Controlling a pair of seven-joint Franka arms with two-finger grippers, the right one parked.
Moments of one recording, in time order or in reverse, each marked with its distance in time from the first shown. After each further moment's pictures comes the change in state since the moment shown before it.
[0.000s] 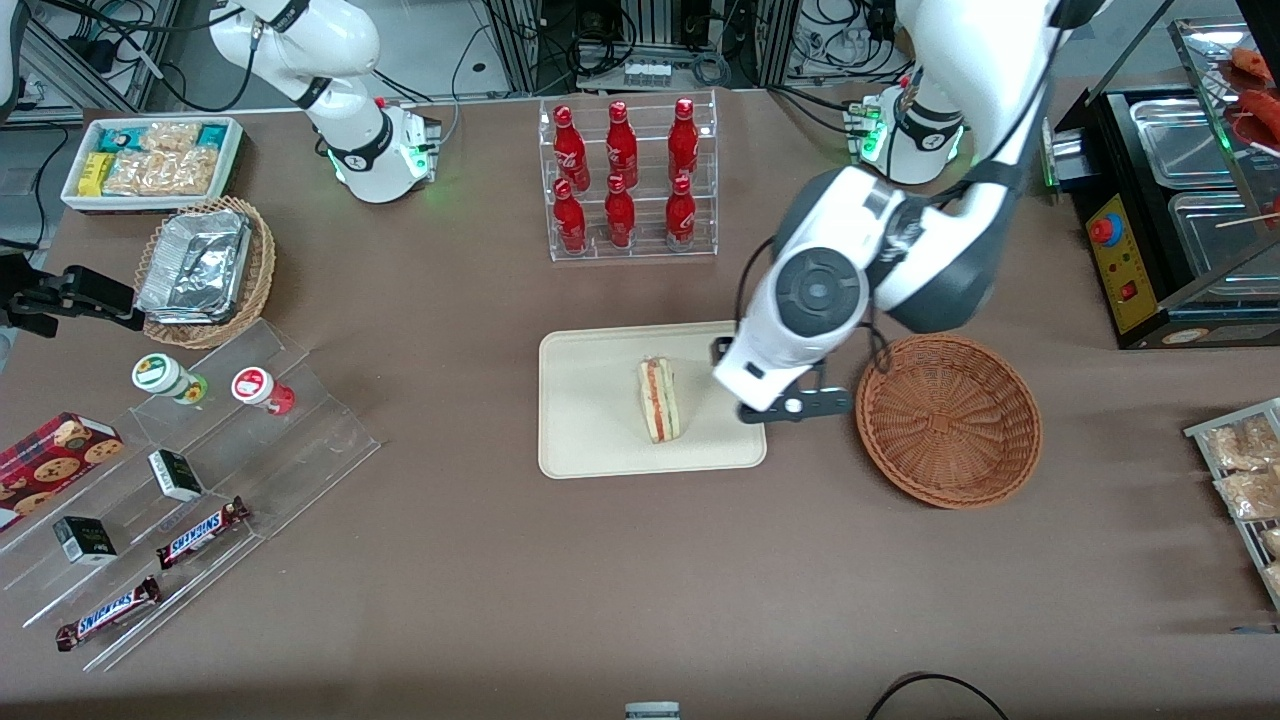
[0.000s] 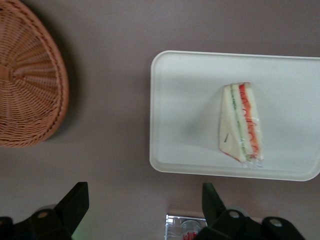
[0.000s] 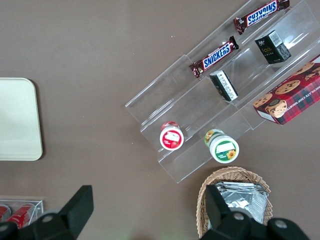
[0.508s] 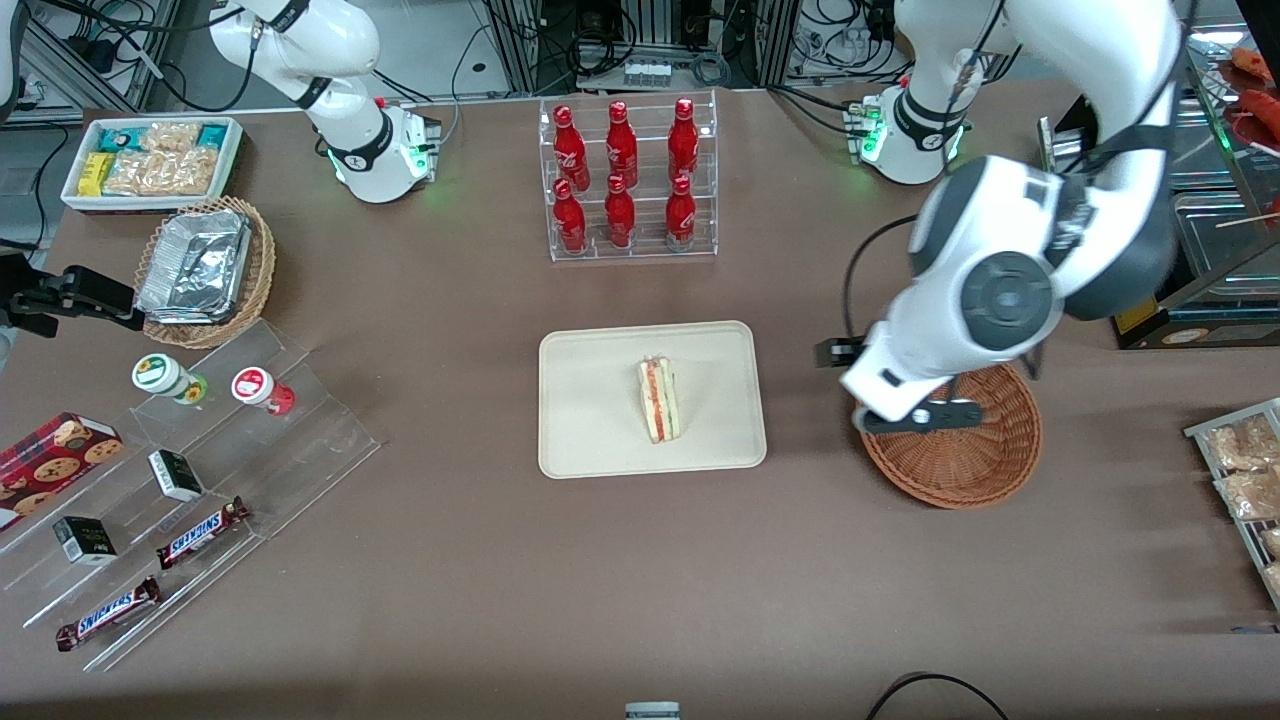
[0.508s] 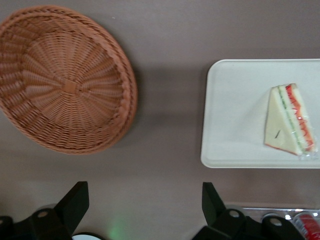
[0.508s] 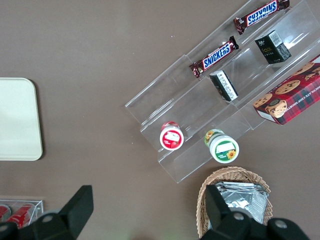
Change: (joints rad) arm 0.199 -0.130 0.004 -0.098 0.002 -0.052 0.273
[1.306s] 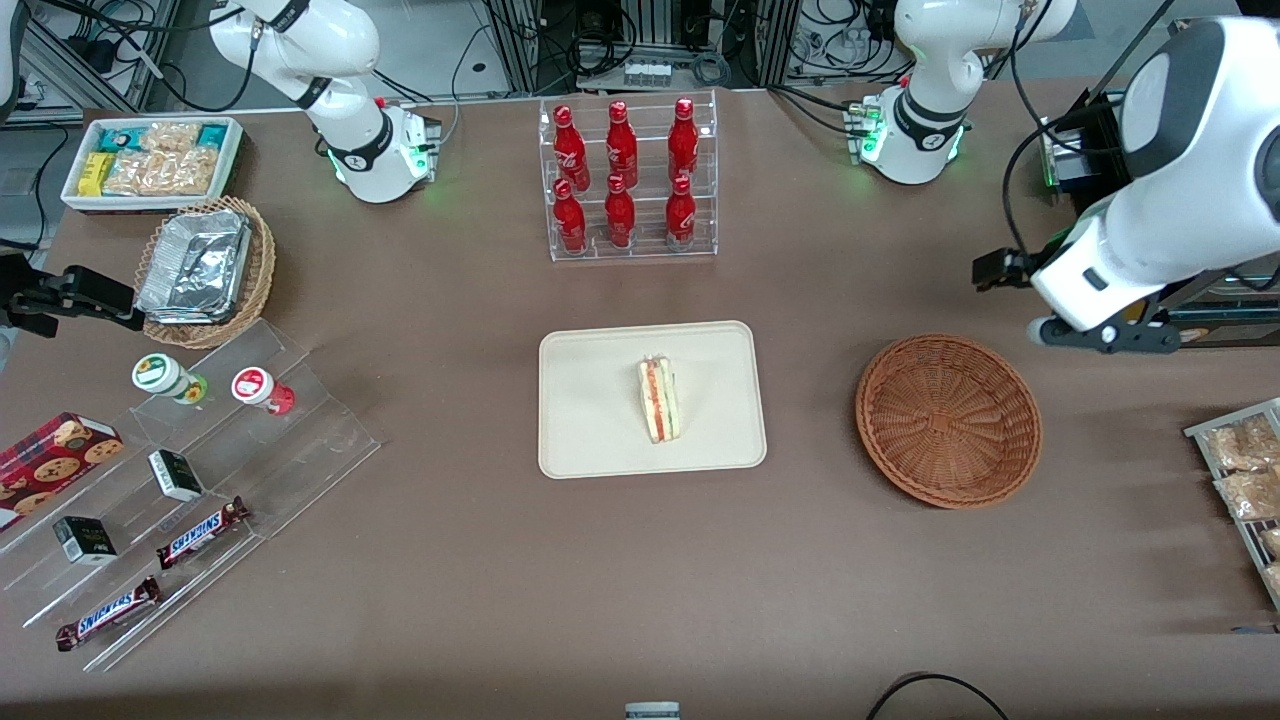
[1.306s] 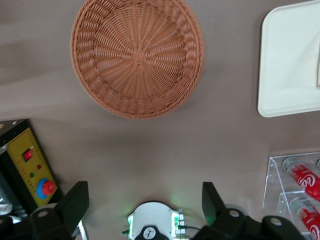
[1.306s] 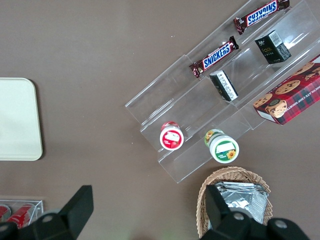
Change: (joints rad) arm 0.267 -0.291 -0.060 -0.181 0.040 -0.146 0.337
